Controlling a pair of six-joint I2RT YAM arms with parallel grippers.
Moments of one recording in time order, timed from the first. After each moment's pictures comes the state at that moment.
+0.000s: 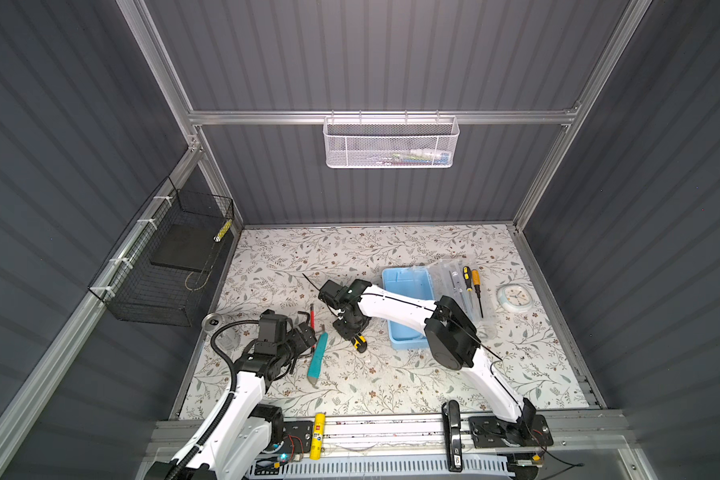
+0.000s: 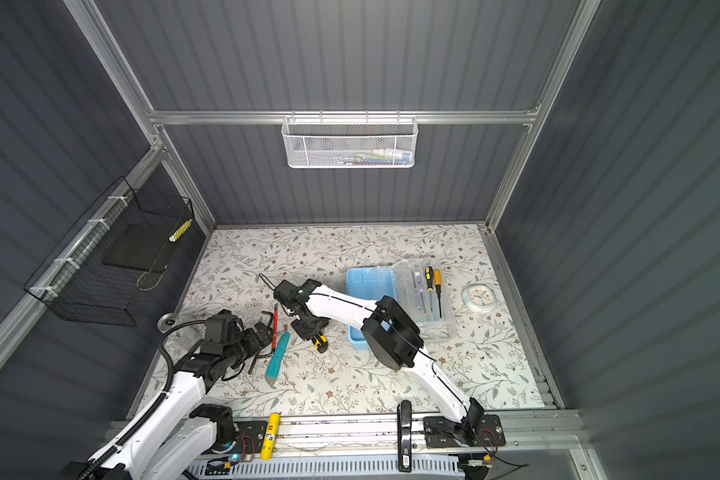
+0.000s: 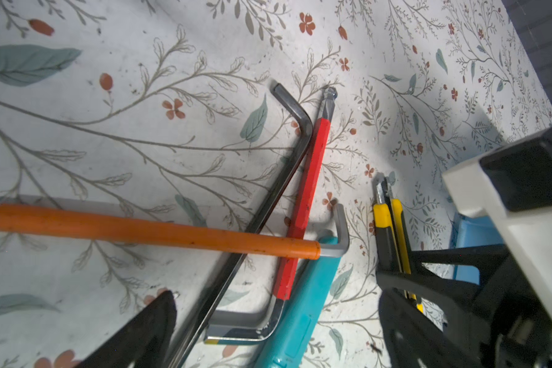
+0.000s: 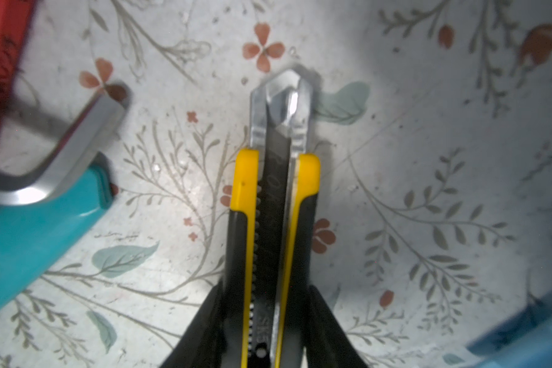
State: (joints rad) left arm -0.19 0.84 0.38 -0.43 0.08 -0.71; right arm 1.01 2.41 2.05 -1.05 0.05 0.23
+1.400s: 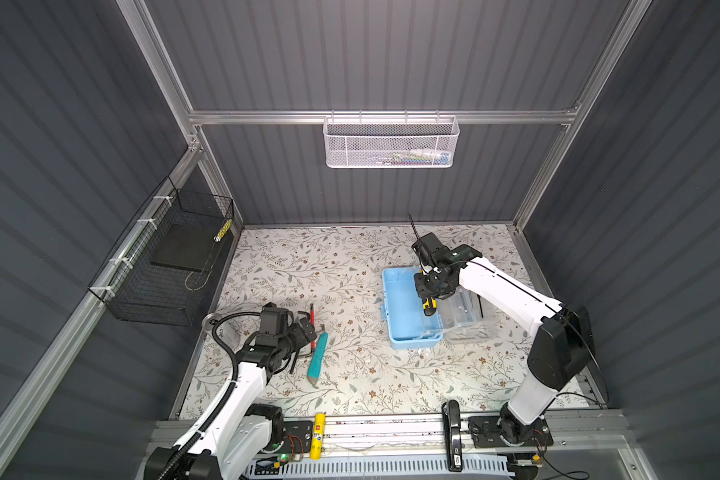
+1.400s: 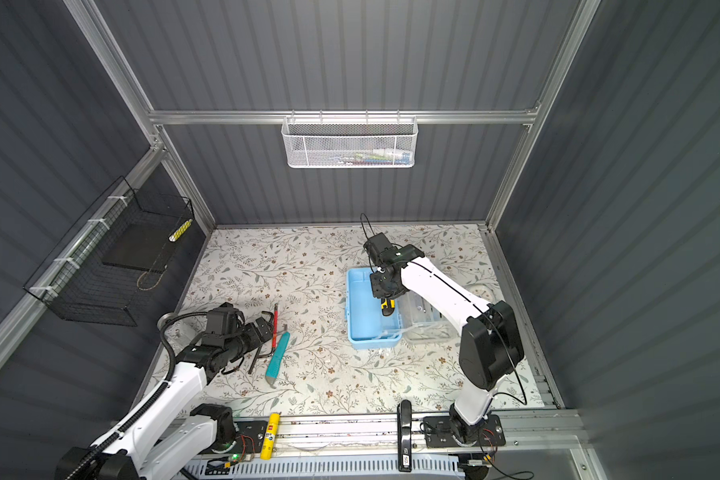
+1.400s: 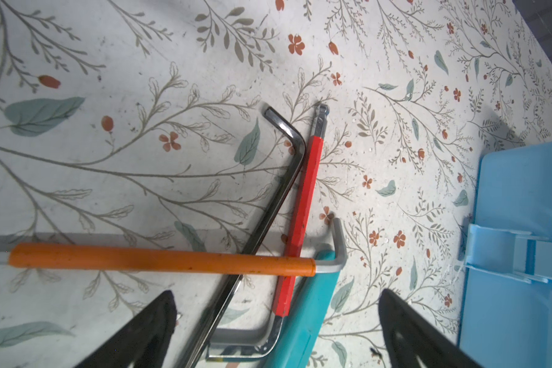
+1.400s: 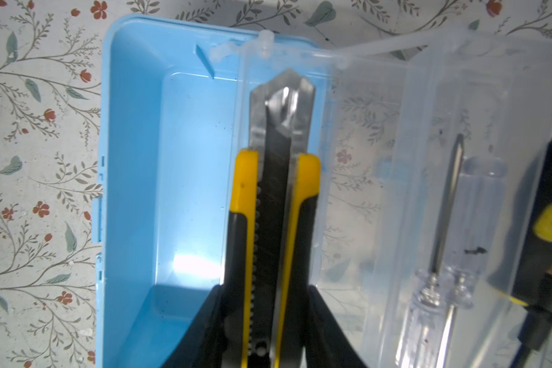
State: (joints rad) left arm -0.19 0.91 0.44 -0.43 0.05 -0.64; right arm 0.57 1.73 1.49 -0.99 0.16 0.36
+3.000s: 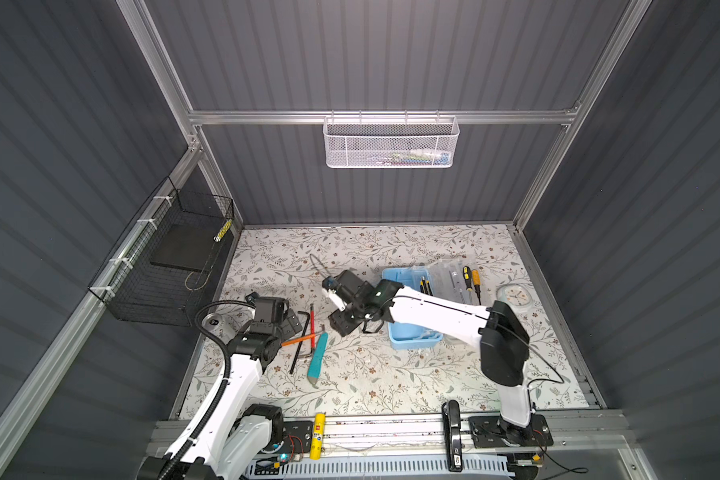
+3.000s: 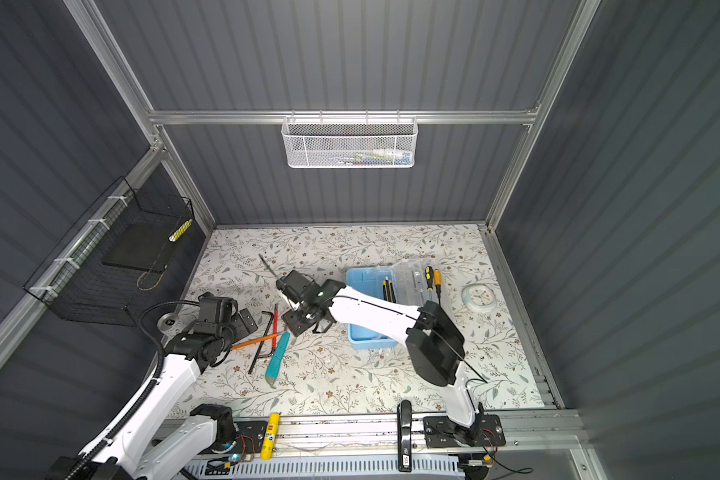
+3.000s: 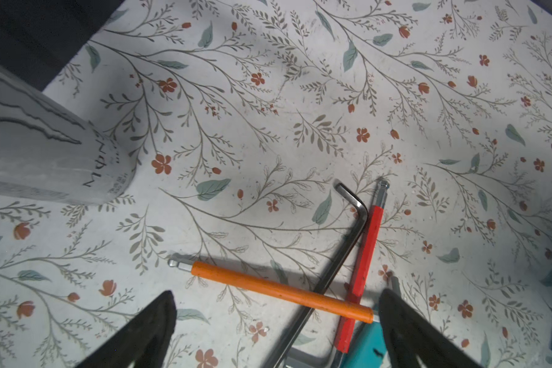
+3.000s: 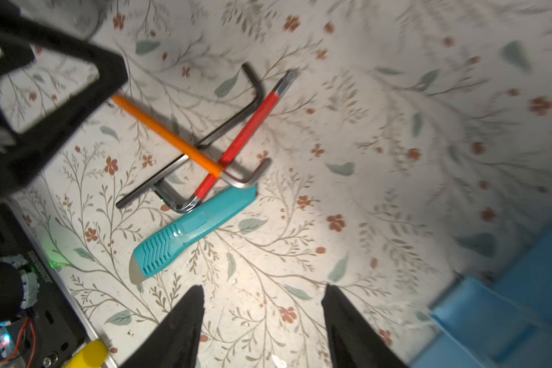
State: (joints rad) left arm -0.16 0.90 0.62 -0.65 -0.27 -0.59; right arm 1.05 2.04 1.71 -0.69 -0.02 0.23
